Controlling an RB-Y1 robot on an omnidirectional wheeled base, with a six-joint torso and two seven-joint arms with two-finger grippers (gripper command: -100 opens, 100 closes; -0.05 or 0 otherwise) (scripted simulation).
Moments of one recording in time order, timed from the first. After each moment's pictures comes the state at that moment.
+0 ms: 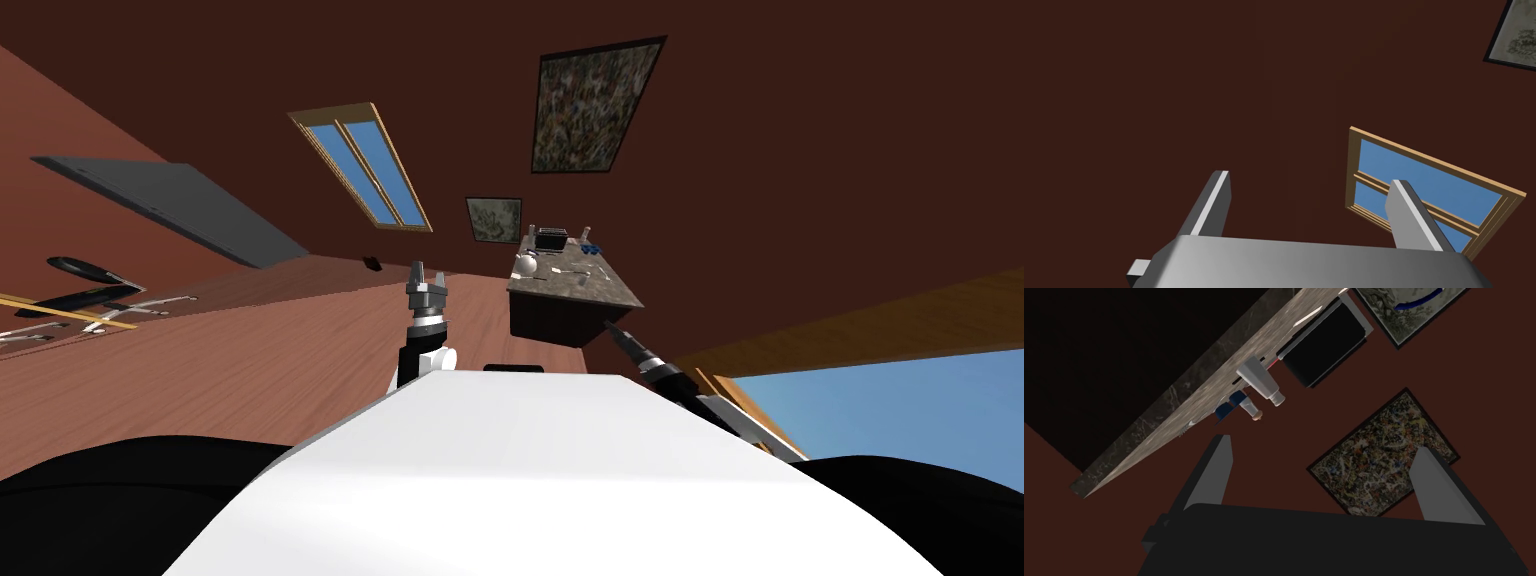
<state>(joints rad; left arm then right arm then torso) 0.51 0.00 -0.07 -2.28 0.10 -0.41 -0.05 0.74 -0.78 -0.10 -1.82 0.16 -0.37 -0.10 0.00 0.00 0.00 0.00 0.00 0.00</state>
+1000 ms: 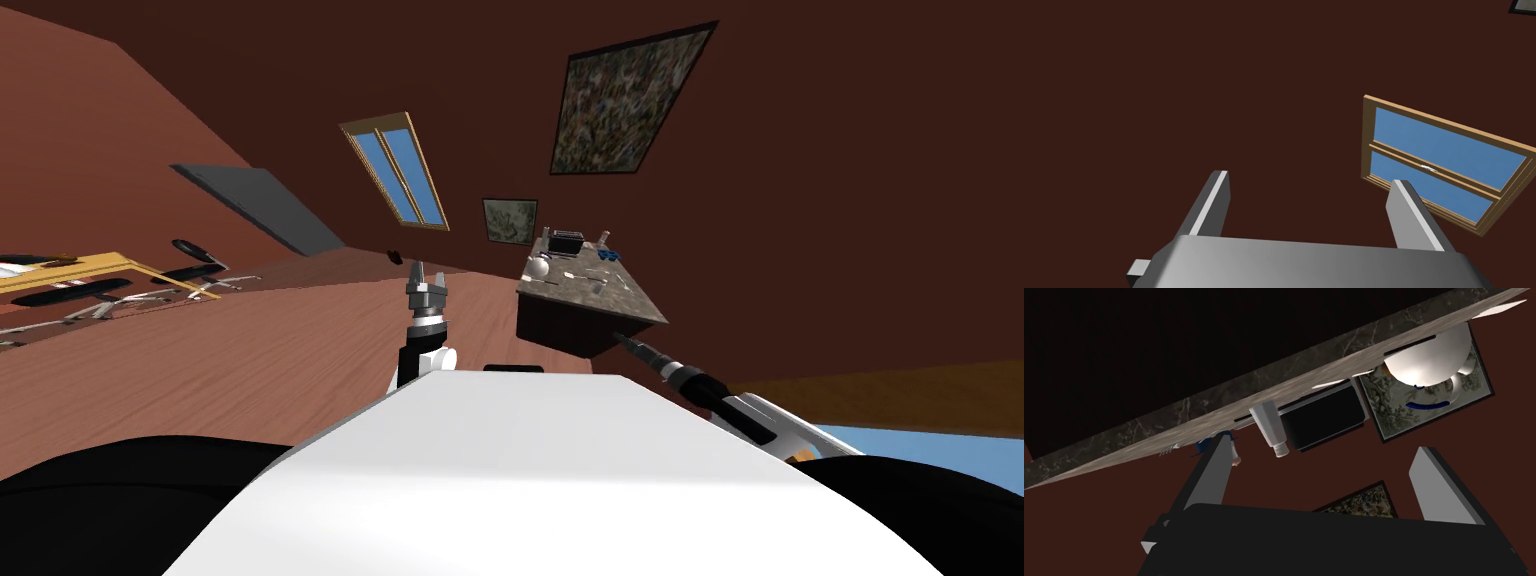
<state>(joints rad) 0.51 0.00 -0.07 -2.28 0.10 -0.41 -0.05 0.77 -1.03 -0.07 -1.69 0.21 -0.32 -0.07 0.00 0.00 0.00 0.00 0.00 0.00</state>
